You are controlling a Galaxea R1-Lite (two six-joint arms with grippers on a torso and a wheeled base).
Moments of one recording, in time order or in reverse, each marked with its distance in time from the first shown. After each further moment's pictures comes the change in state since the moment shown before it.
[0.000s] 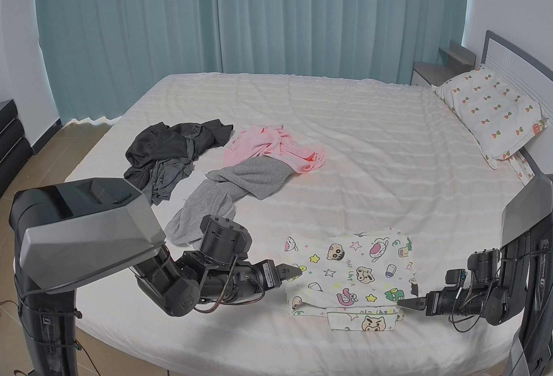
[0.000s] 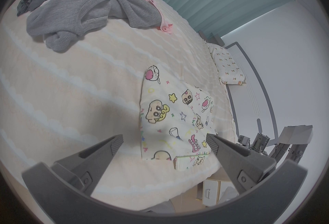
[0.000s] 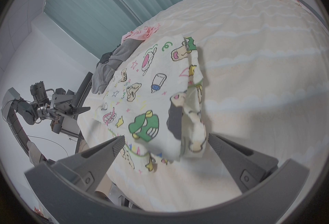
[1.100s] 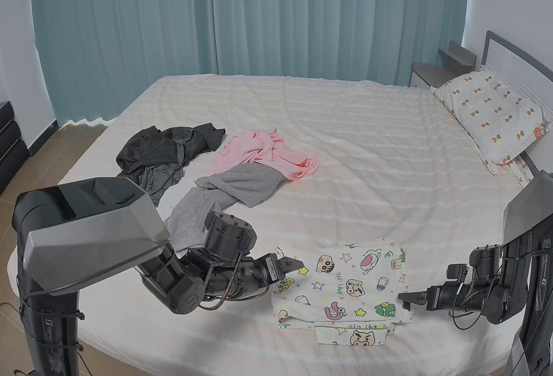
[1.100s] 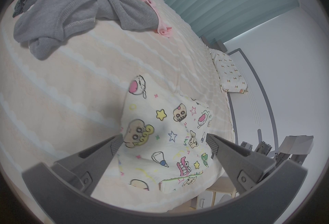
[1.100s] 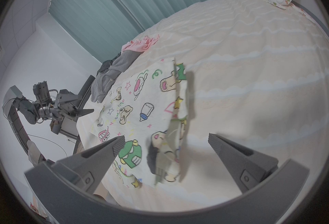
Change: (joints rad) left arm -0.010 0.010 -0.032 0.007 0.031 -0.053; right arm 0.000 -0.026 0.000 -0.039 0.001 0.001
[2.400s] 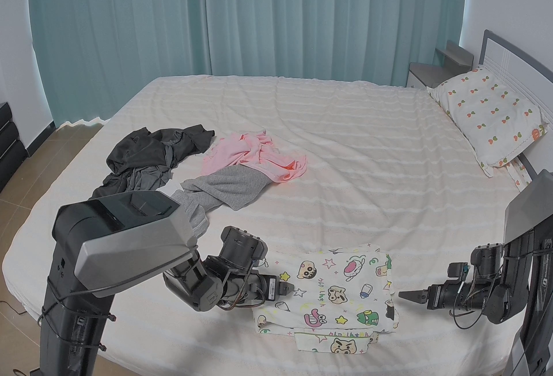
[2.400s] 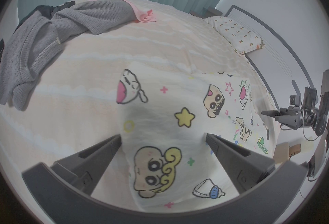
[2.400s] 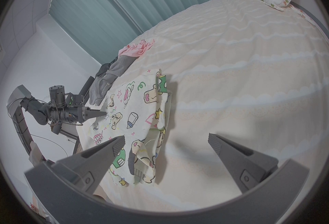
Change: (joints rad) left arm 0.008 0.177 -0.157 0.139 0.138 0.457; right arm 0.001 -0.006 0.001 -0.003 0.001 0.002
